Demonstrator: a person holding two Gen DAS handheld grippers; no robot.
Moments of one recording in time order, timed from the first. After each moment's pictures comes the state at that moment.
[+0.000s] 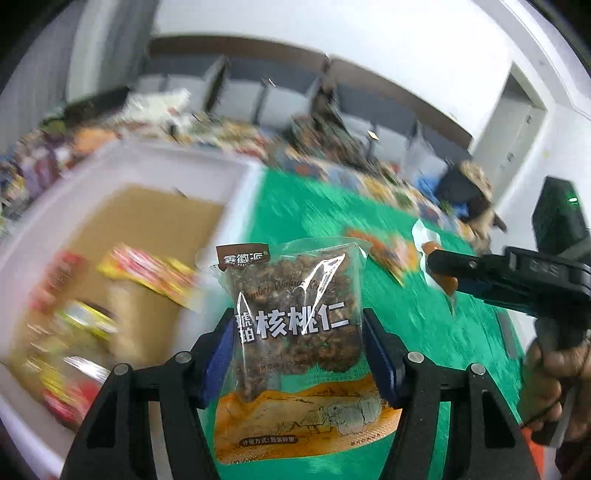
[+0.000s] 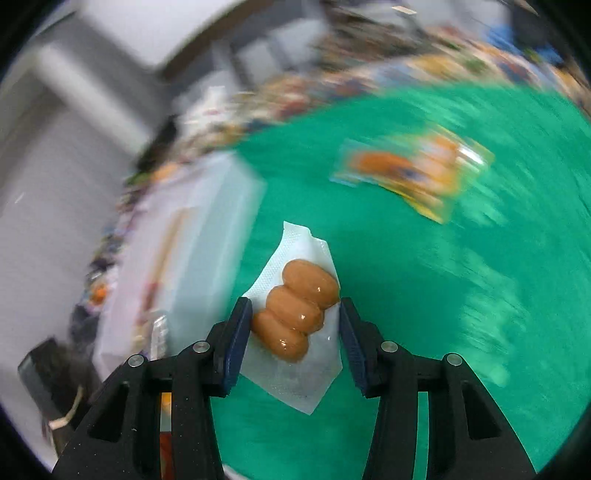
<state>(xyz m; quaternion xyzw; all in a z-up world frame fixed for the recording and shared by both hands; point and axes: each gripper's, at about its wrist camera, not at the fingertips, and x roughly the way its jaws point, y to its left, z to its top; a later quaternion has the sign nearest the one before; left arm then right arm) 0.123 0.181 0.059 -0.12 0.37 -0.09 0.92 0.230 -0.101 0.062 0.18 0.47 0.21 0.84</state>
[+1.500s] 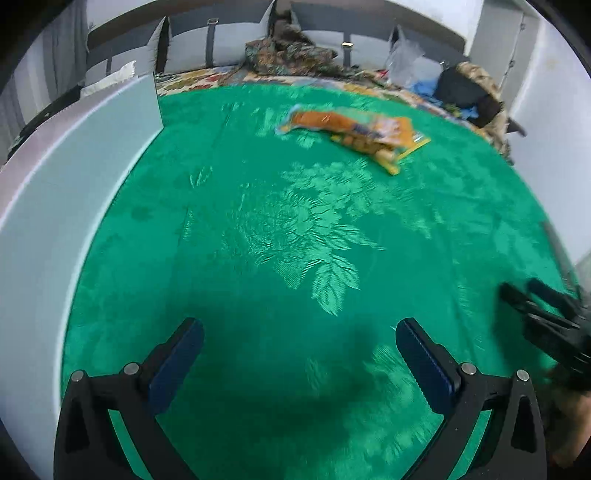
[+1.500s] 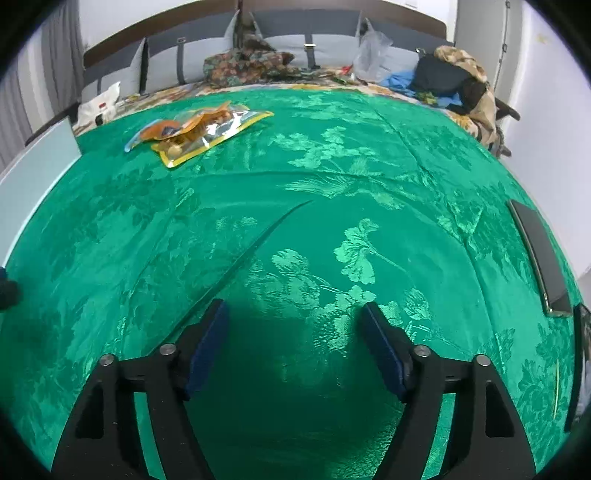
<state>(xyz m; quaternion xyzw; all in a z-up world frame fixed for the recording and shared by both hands) 0.177 -0.008 -0.080 0.00 0.48 -0.10 0.87 0.171 -0.275 -0.097 0.03 0.44 -0.05 0.90</state>
